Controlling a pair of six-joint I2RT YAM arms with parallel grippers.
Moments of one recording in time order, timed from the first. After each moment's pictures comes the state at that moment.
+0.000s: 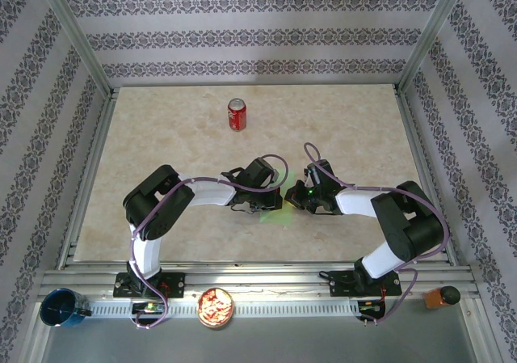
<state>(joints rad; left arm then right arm) -0.79 1.93 1.05 -0.07 0.39 -0.83 0.42 1.56 0.53 0.09 -0.45 0.97</state>
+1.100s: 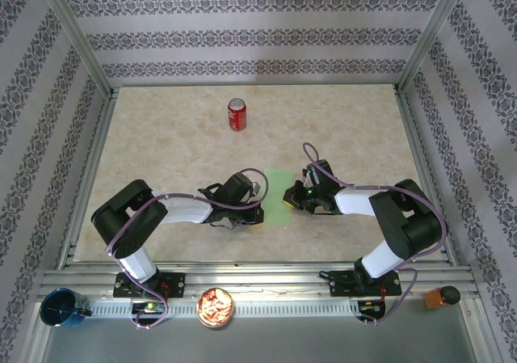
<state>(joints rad) -0.79 1.68 0.72 0.01 0.36 -0.82 0.42 1.58 0.53 0.12 -0.49 0.97</state>
